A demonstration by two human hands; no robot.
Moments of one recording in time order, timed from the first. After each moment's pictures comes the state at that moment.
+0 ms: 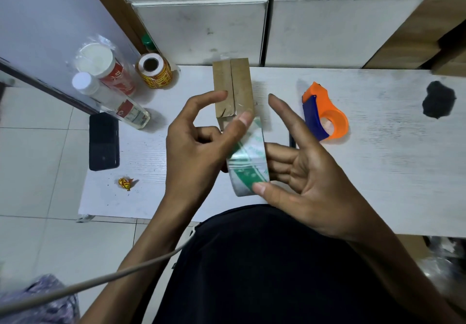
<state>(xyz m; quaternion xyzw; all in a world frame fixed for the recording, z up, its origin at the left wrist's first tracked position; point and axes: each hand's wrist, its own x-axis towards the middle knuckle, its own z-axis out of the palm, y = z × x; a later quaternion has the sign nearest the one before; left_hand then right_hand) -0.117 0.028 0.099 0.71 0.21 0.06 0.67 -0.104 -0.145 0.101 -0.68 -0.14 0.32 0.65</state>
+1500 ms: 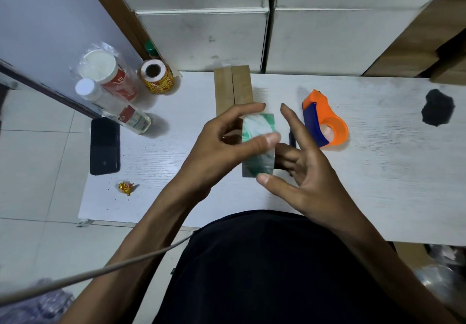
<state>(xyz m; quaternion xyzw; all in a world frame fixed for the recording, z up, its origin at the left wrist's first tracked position) -0.093 0.032 0.083 0.72 0.12 -0.13 0.67 -0.094 -0.143 0.076 -0.70 -0.10 0.26 0.65</state>
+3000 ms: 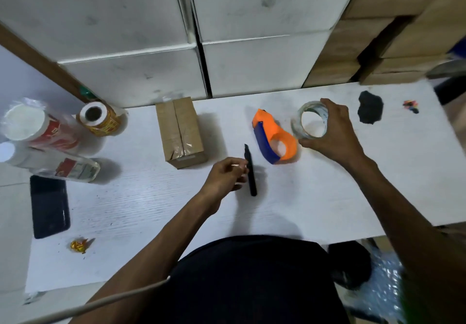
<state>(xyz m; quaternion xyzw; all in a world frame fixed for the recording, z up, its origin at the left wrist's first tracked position) -0.032 -0.047 -0.047 0.67 0.23 -0.28 0.65 0.054 -0.315 -0.036 -0.94 0.04 0.05 0.33</state>
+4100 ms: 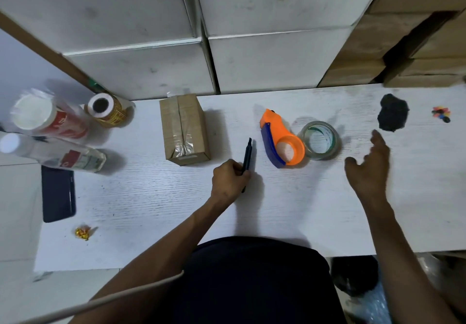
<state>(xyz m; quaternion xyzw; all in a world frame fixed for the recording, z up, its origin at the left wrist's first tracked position) -0.018 -0.069 -0.089 0.85 0.24 -0.21 0.43 0.019 -0.358 -0.086 -0.88 0.23 -0.03 0.41</state>
